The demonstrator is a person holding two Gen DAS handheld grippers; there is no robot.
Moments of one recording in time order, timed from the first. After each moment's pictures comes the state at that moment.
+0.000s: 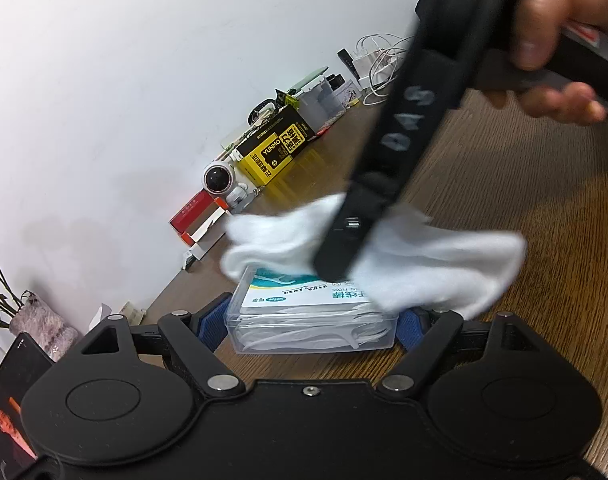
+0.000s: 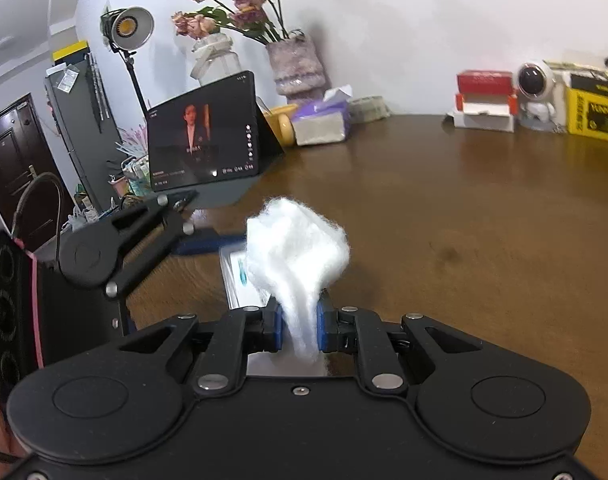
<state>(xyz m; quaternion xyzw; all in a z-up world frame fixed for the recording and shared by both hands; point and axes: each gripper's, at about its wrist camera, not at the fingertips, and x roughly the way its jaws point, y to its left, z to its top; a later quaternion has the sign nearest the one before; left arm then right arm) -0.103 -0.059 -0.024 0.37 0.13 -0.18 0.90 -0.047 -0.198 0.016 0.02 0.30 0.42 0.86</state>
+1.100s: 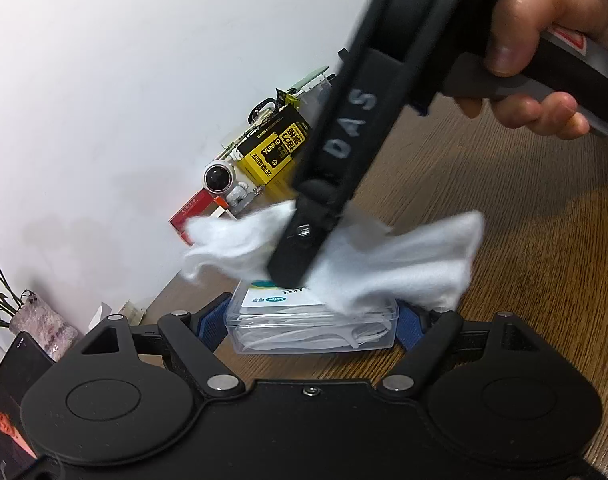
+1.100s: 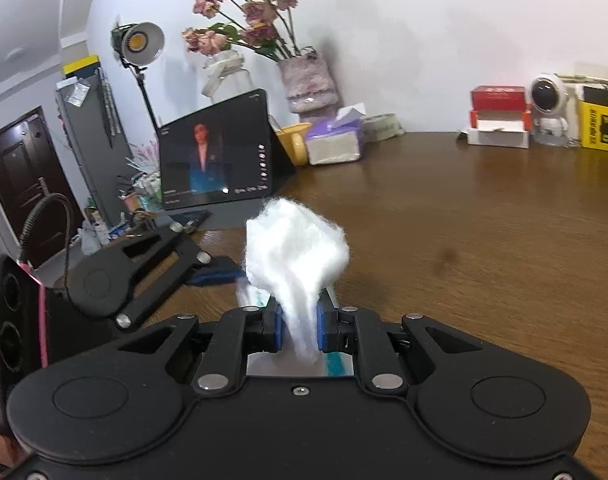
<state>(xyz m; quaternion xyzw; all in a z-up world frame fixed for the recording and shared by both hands) -0.115 -0.061 -0.021 0.37 0.13 -0.18 0.90 -0.043 -0.187 0.021 0.03 0.27 0.43 0.86</state>
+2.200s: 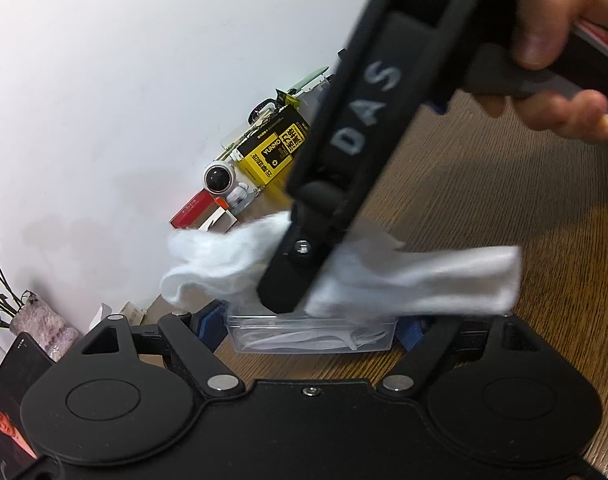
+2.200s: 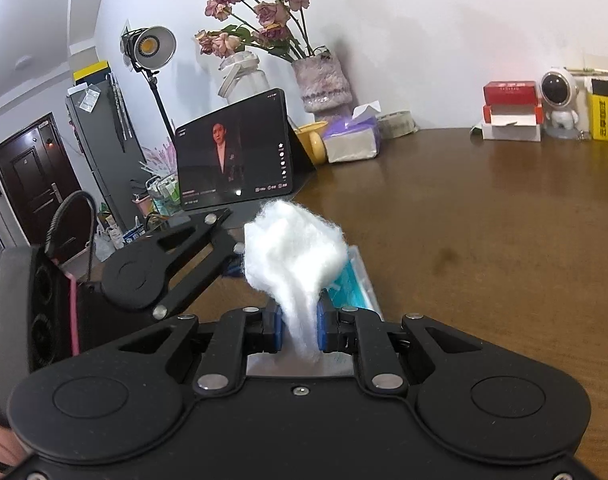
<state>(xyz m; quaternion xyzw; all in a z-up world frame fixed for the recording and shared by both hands) -0.118 -0.063 -0.023 0.38 0.13 -0.18 0.90 -0.055 -0.178 0.024 0.05 0.27 0.44 0.85</state>
